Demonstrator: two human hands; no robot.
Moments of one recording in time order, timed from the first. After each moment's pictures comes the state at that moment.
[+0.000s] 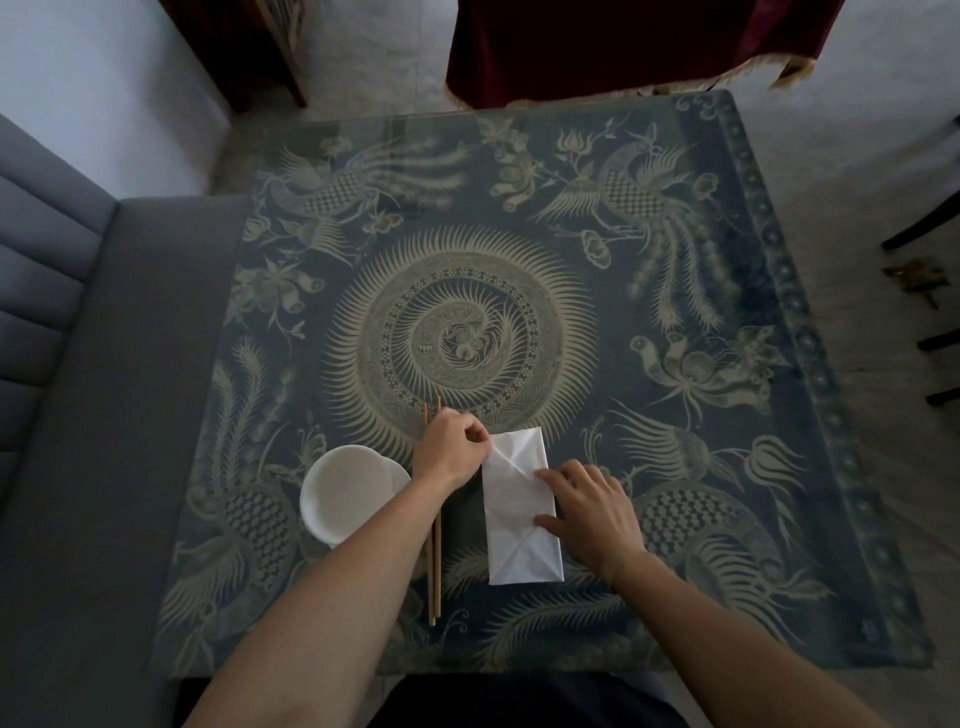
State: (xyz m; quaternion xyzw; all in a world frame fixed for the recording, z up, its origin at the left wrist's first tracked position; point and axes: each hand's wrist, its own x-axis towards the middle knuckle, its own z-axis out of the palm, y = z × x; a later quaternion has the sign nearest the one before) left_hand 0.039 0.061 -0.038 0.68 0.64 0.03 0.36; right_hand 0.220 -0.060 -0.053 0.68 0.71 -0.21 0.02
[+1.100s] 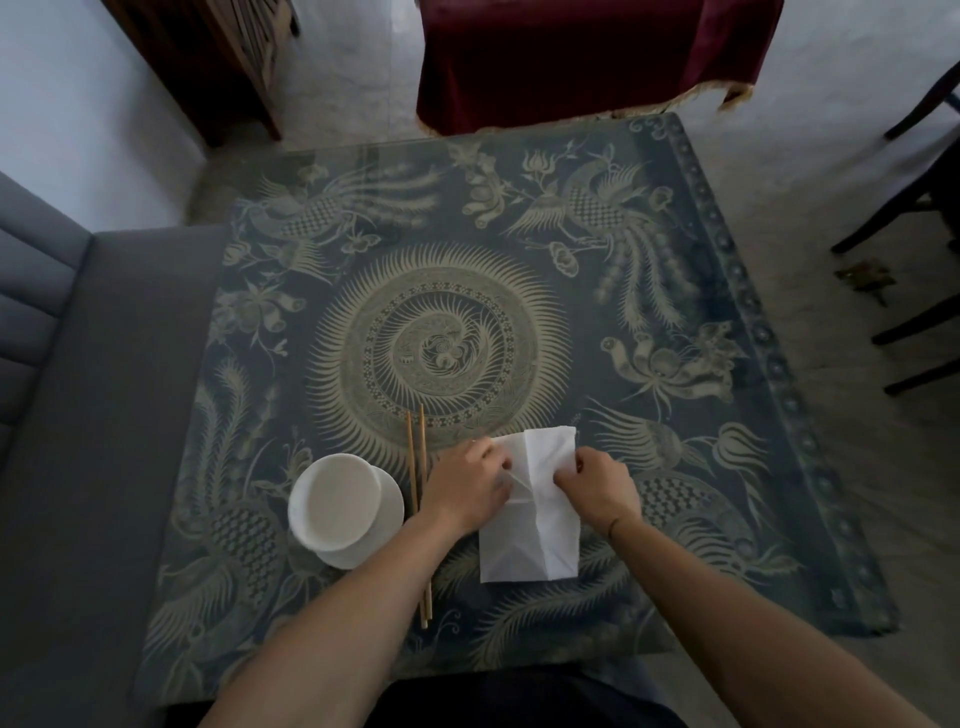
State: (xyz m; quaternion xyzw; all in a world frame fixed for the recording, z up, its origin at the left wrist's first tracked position) left_hand 0.053 0.015 -0.034 0.86 0.46 -0.04 0.24; right_hand 0.237 -0.043 -0.023 0.82 0.39 -0.39 -0.13
